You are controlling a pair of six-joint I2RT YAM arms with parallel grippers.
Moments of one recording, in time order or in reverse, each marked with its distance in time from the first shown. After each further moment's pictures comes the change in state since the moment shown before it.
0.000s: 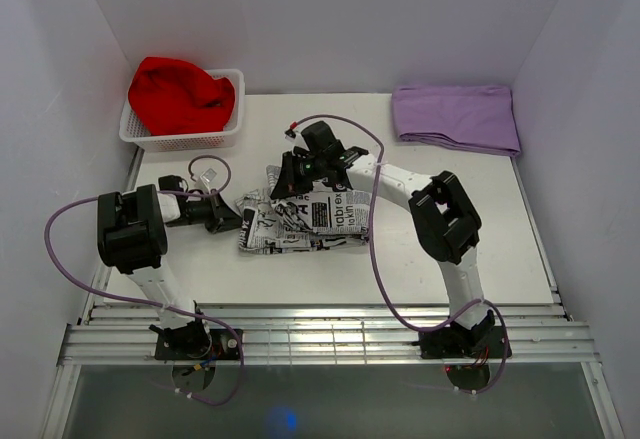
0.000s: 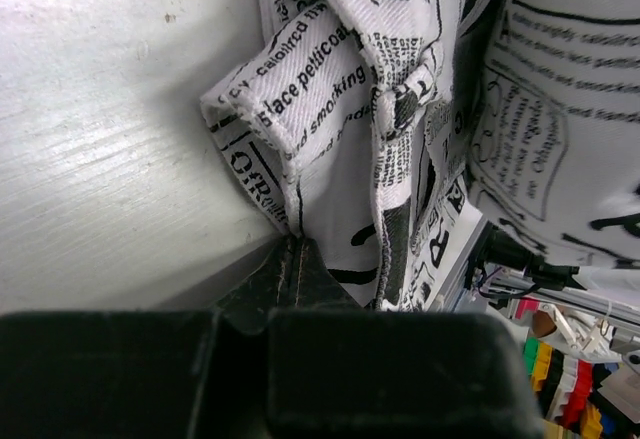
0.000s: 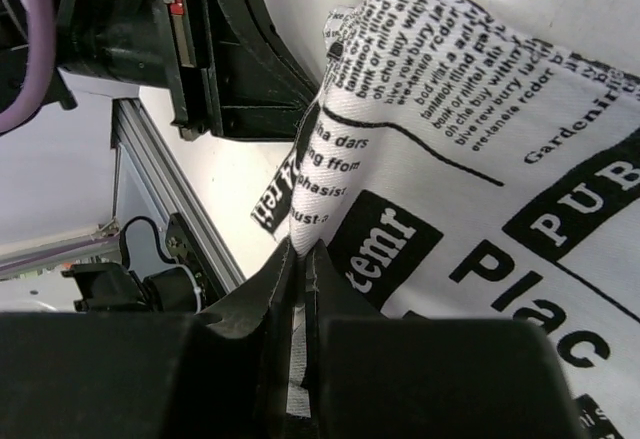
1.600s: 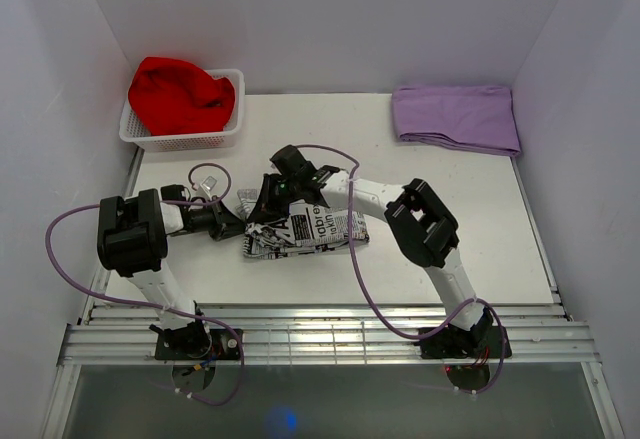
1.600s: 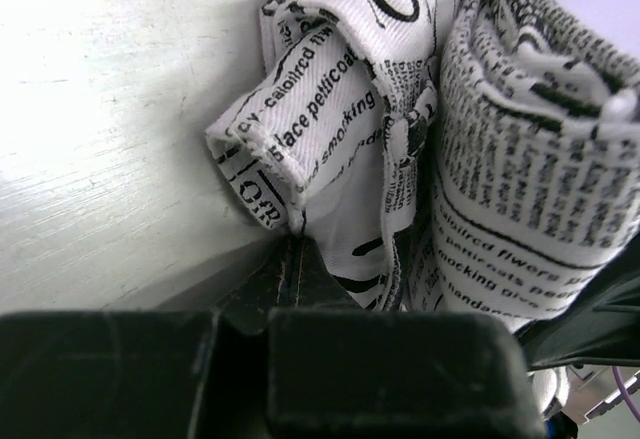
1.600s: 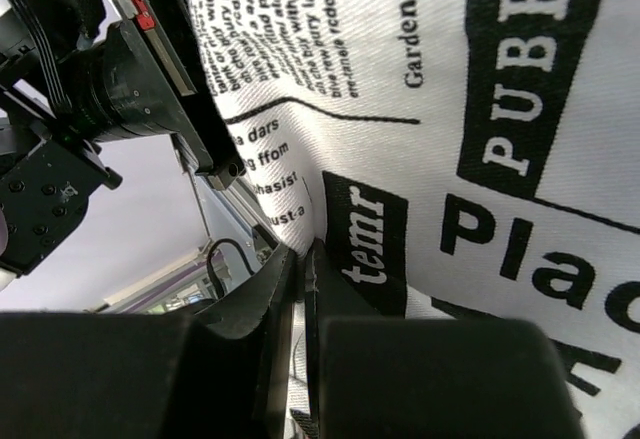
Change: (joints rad) left arm -0.006 -0.028 -0.127 0.180 0.027 -0.171; right arm 0.156 0.111 0.057 -0.013 0.083 0.426
